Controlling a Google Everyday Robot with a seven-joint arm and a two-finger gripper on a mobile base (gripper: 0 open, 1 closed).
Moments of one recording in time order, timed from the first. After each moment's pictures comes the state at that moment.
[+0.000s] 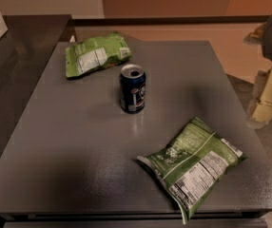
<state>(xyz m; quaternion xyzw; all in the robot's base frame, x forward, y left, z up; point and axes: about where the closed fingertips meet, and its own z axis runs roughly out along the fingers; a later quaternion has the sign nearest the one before) 0.438 -0.217 0.976 -0.60 0.78 -0.03 0.16</state>
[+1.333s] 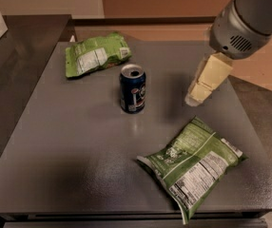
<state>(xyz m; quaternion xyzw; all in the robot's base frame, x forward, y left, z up) 0.501 -0.143 0.962 -0.57 0.79 0.02 0.24</state>
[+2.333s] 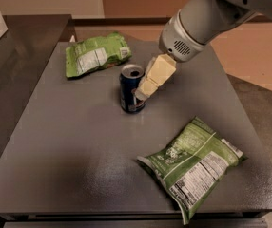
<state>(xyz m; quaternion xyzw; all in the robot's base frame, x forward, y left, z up) 0.547 -0.042 0.930 -0.57 0.76 0.13 0.28</state>
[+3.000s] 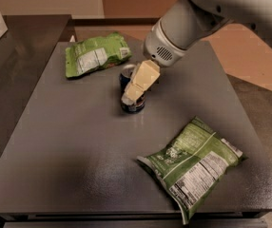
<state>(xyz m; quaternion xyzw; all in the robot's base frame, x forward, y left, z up) 0.549 -0.004 0.911 -0.59 0.74 0.15 0.27</state>
